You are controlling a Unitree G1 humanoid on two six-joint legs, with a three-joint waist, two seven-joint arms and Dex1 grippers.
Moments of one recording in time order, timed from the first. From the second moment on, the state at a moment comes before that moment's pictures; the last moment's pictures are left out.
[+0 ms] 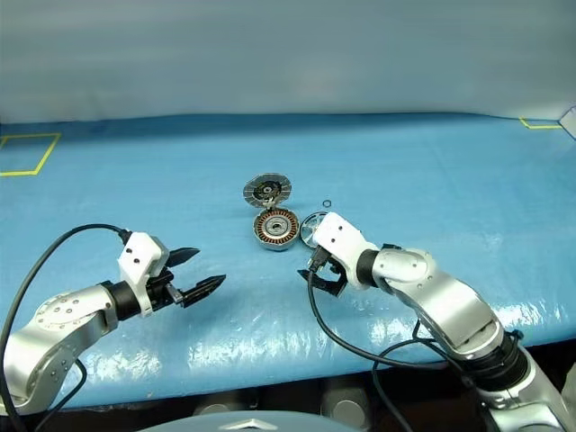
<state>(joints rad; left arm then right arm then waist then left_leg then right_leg) 0.14 0.68 0.11 -0.58 -0.49 0.68 -0.59 -0.44 -0.73 0.39 -0.60 0.34 0.97 0.57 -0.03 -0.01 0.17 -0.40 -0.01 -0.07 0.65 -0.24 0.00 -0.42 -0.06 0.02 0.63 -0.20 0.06</state>
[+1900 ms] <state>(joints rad) 0.36 0.52 0.07 -0.52 -0.34 0.32 -0.60 -0.82 -0.27 0.66 0.18 -0.23 0.63 0.97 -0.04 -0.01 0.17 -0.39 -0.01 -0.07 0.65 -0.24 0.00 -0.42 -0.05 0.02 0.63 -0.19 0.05</state>
